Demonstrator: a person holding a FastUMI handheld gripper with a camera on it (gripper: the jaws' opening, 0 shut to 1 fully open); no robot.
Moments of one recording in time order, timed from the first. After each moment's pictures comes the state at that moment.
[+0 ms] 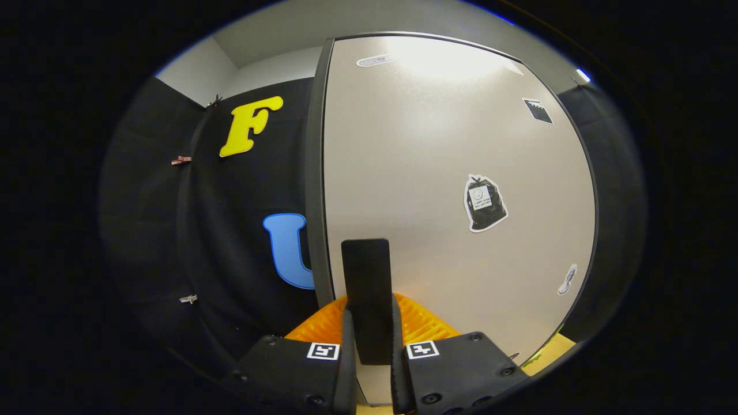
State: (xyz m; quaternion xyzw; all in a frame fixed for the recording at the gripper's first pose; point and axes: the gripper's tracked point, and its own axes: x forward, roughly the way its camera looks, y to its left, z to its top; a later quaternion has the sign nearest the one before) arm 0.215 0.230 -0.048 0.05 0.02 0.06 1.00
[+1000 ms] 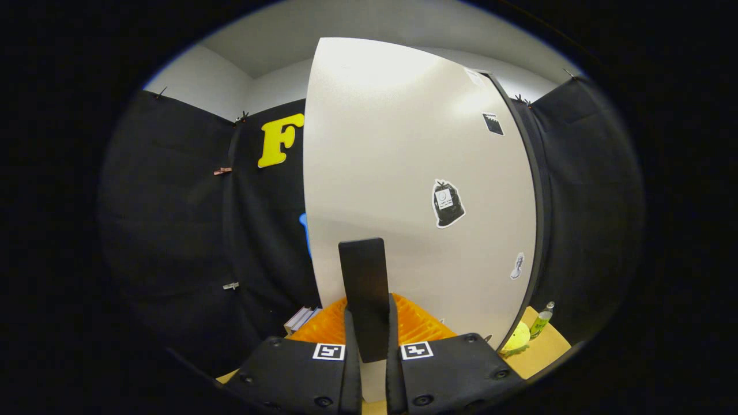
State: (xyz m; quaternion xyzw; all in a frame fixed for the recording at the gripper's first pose) arm 0.069 0.164 -0.033 0.08 0.03 0.14 0.99
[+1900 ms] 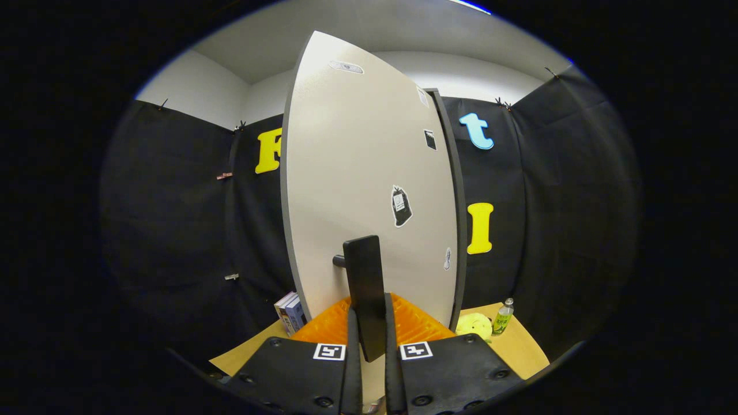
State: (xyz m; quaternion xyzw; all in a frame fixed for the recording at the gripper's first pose) arm 0.000 0.048 -0.033 0.09 0.04 0.15 0.98
